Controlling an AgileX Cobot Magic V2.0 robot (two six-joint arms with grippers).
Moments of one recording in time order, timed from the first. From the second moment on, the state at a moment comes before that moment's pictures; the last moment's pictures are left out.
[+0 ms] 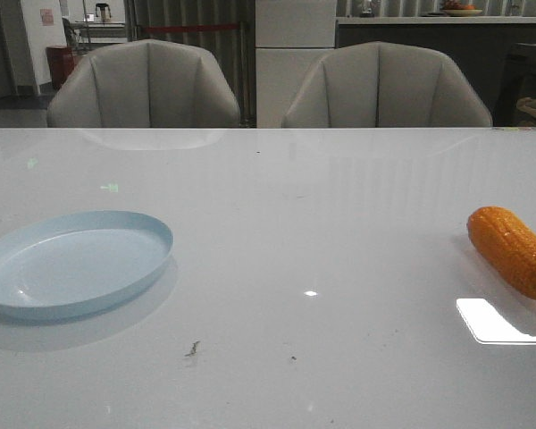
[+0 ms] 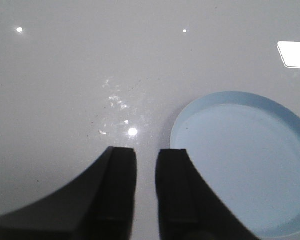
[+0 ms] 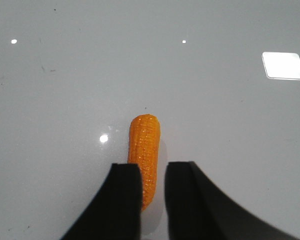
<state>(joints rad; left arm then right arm) -0.03 1.00 -0.52 -0.24 0.16 0.26 0.02 0.82 -0.55 0.09 0.31 -0.05</state>
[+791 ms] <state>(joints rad) -0.03 1.59 -1.09 -0.25 0.65 0.26 0.02 0.87 -0.55 0.10 0.31 -0.05</state>
